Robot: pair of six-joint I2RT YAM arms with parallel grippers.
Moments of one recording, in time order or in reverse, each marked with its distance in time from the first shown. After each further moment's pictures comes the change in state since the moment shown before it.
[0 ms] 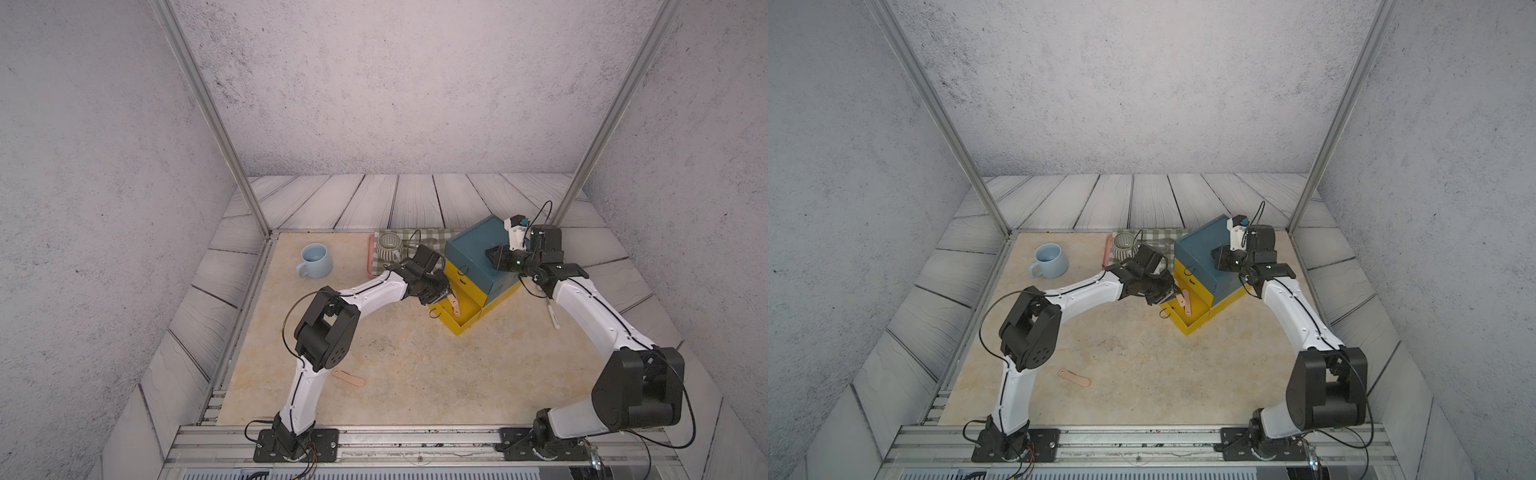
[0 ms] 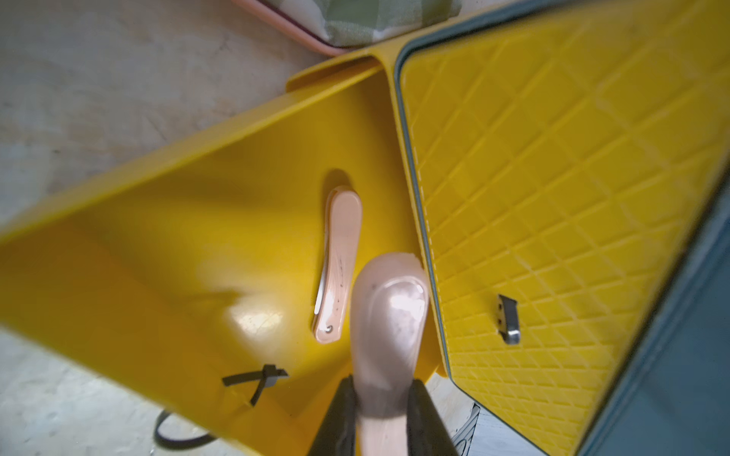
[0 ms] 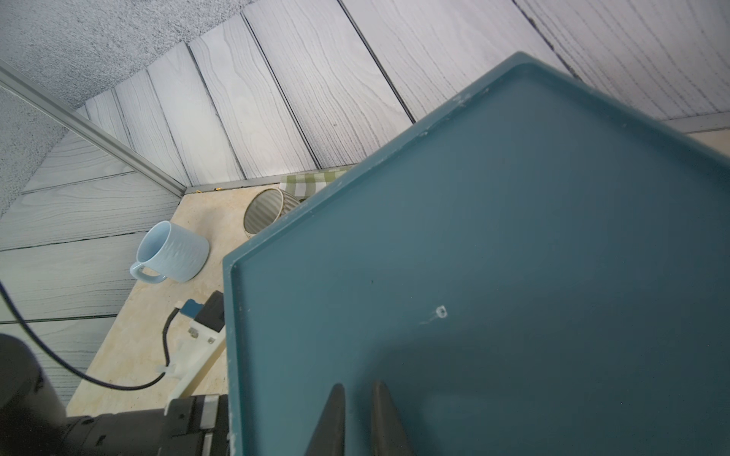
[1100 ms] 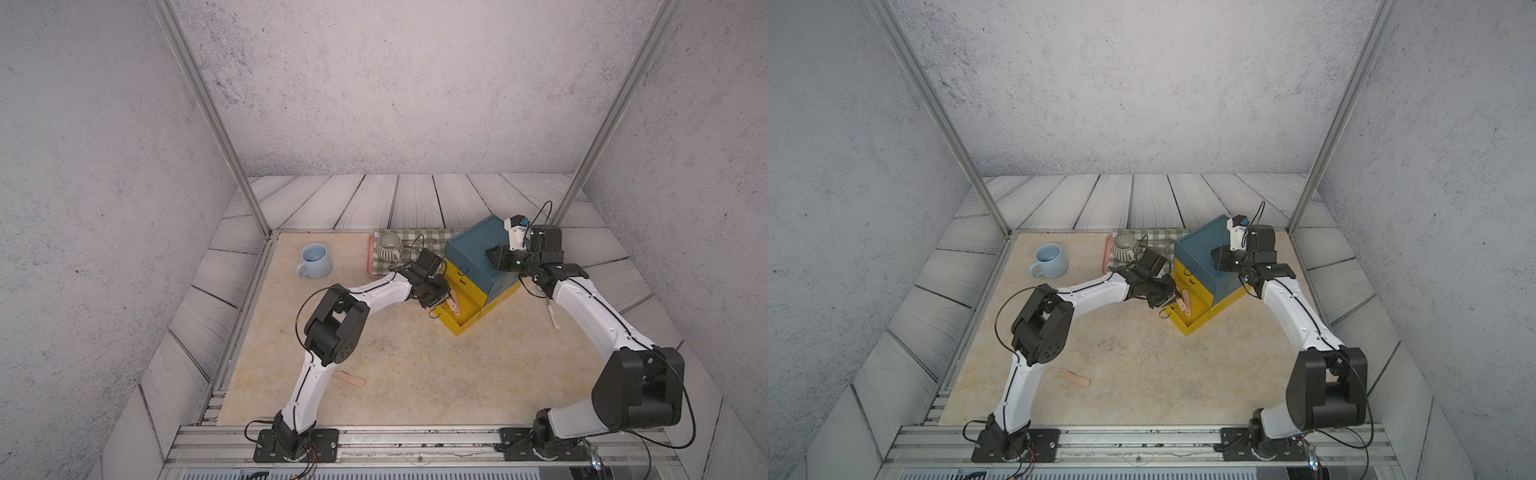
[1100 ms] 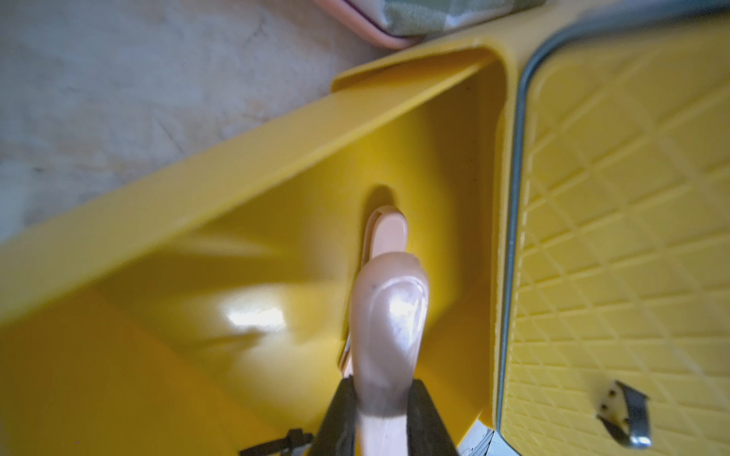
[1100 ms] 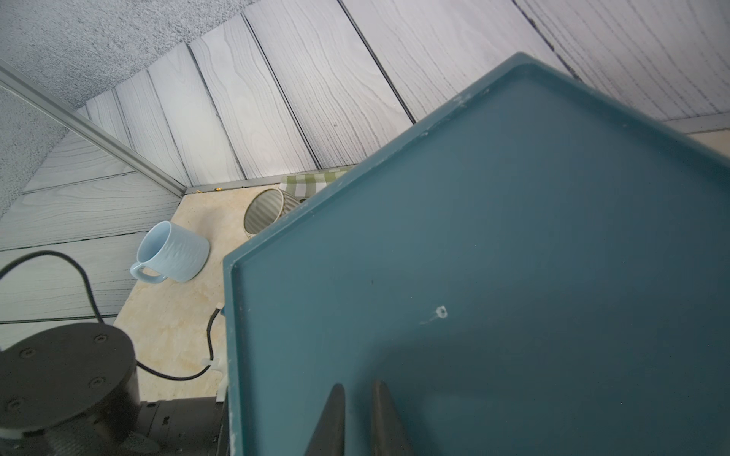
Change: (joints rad) left arm 0.000 0.082 0.039 -0.010 -0.005 -0.007; right arm 0.000 0.000 -0.001 0.002 -0.001 0.000
